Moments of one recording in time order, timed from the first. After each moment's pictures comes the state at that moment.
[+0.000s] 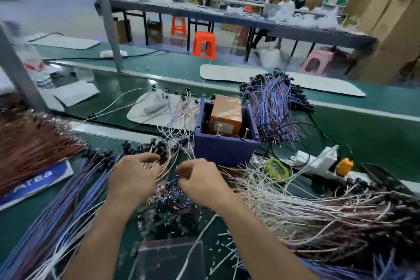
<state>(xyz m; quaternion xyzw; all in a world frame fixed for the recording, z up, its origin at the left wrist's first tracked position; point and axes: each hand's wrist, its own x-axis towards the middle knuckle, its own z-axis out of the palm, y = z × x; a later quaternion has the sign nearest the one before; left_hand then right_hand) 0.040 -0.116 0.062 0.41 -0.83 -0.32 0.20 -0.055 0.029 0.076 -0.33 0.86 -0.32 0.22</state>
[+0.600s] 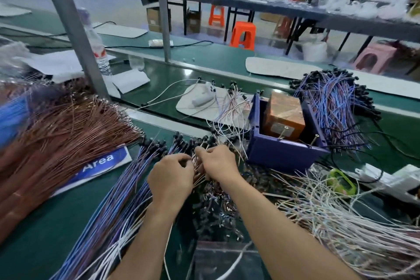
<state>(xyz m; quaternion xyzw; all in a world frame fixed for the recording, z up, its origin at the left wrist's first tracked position) 0.058 -0.155 0.026 0.48 -0.81 -0.25 0.24 -0.049 -0.092 0.043 -0.20 0.86 -0.39 0.25</state>
